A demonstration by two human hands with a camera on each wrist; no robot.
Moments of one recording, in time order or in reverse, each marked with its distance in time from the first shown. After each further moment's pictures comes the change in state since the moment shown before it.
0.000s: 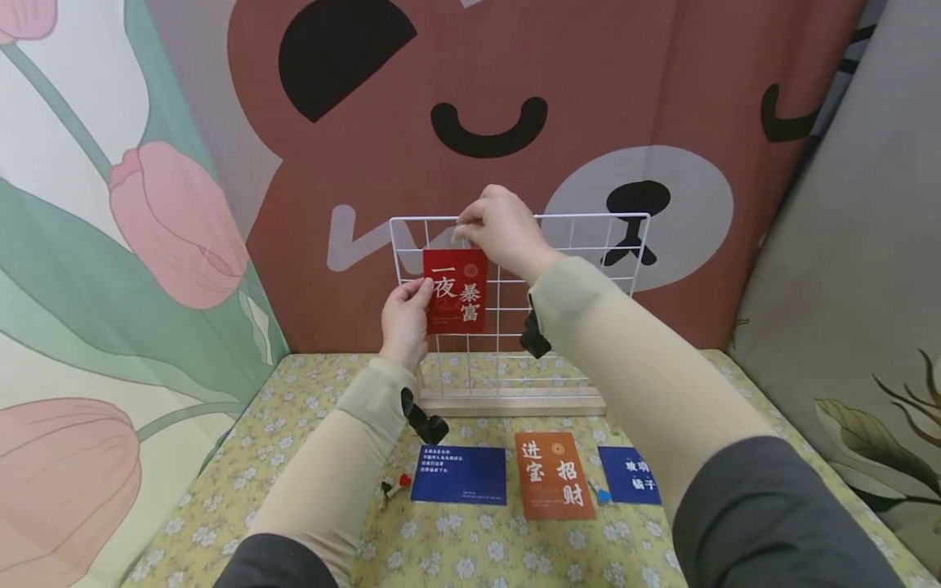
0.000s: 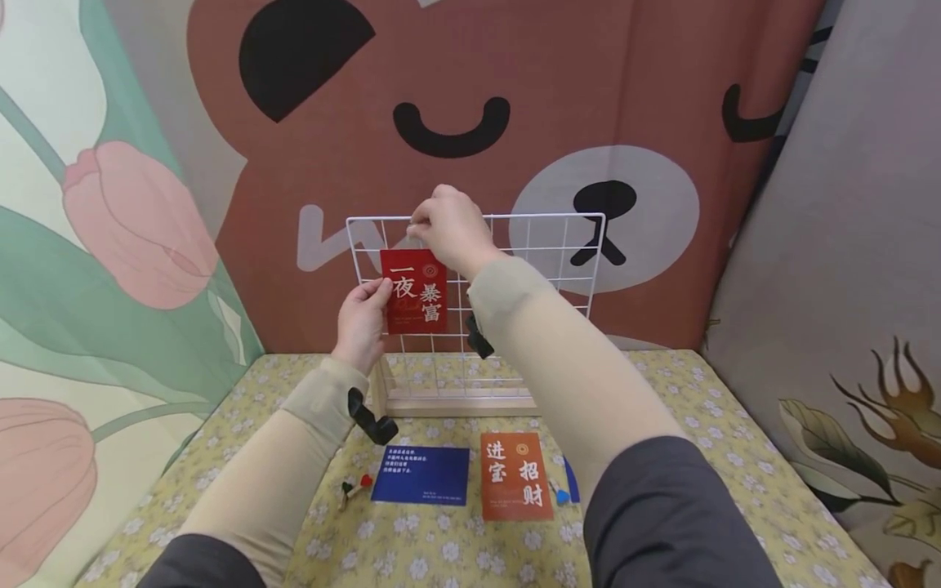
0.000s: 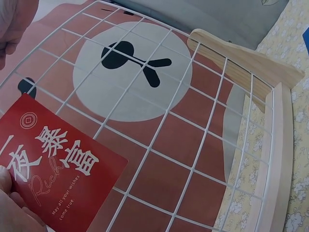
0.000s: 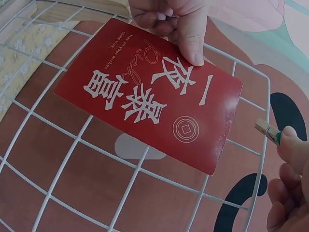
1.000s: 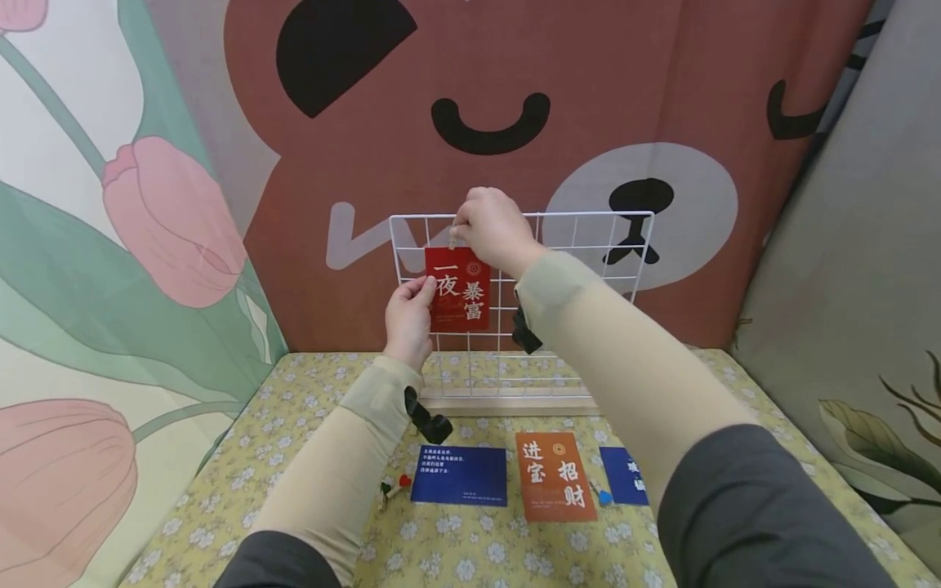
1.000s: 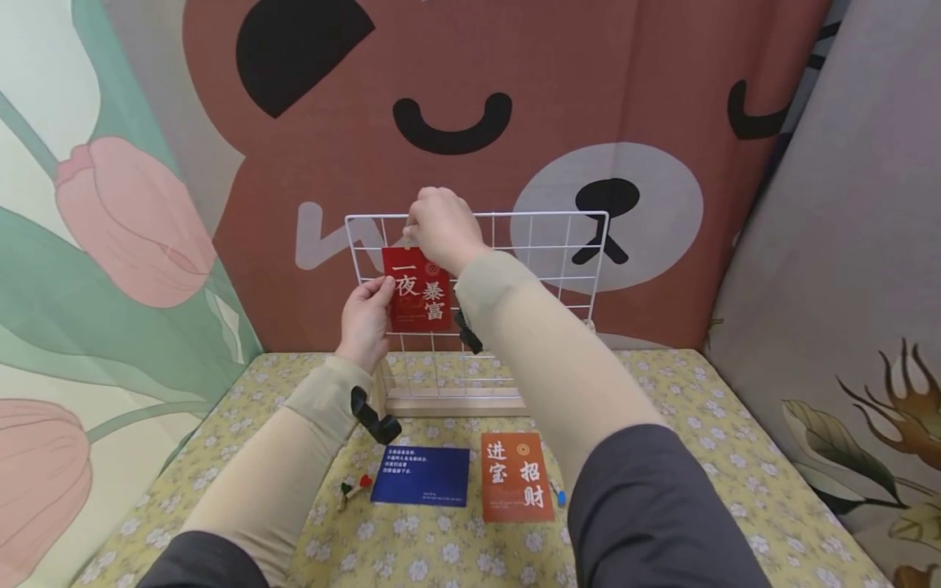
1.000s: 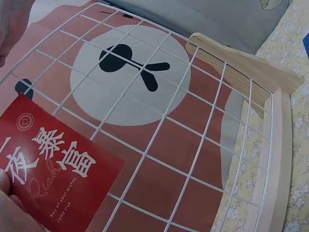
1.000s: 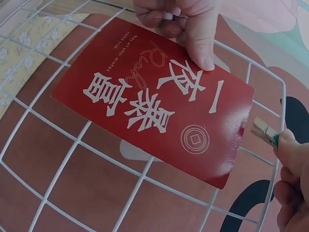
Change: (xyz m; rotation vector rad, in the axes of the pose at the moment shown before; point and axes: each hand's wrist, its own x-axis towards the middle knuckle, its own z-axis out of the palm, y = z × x) left_hand -0.002 -0.003 0.009 -0.031 -0.006 0.014; right_hand 0.005 -0.004 0.004 -0.143 -0.023 -0.038
